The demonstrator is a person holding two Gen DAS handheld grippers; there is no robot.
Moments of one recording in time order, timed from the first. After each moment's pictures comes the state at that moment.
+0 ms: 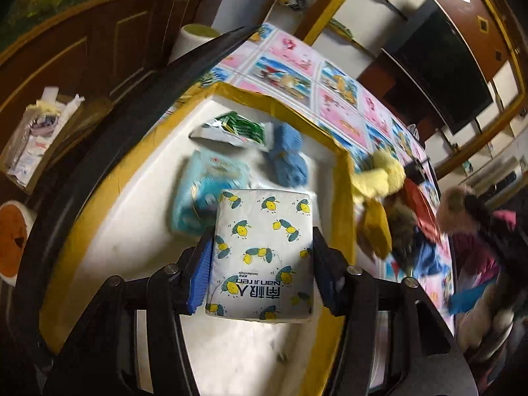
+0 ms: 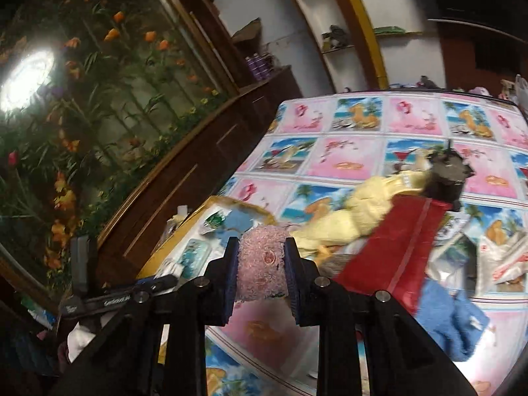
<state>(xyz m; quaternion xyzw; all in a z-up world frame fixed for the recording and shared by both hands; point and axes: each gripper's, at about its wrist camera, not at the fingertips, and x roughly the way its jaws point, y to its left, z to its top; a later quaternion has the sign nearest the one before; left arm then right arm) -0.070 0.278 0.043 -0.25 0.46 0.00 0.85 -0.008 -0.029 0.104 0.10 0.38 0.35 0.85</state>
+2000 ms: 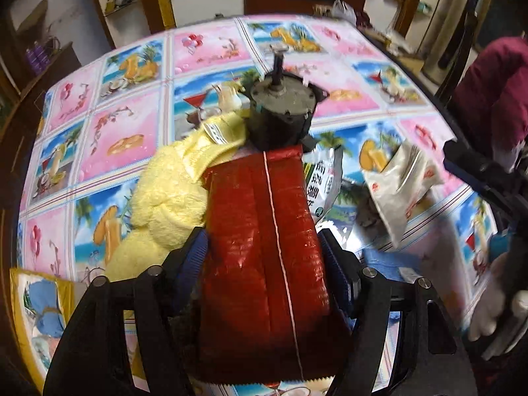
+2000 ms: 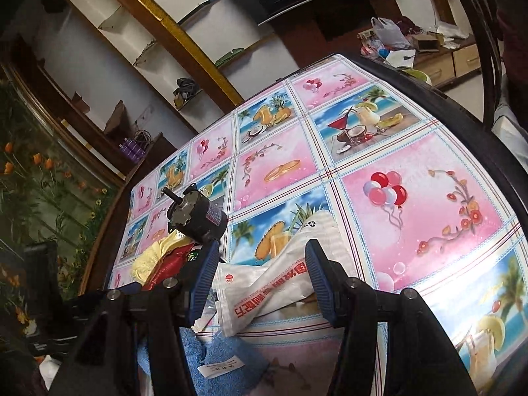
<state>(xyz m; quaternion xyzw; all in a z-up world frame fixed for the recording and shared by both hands) 0.095 -0.046 0.038 0.09 0.53 -0.14 0.83 0.041 -0.290 0.027 0.29 0.36 0.10 0.88</state>
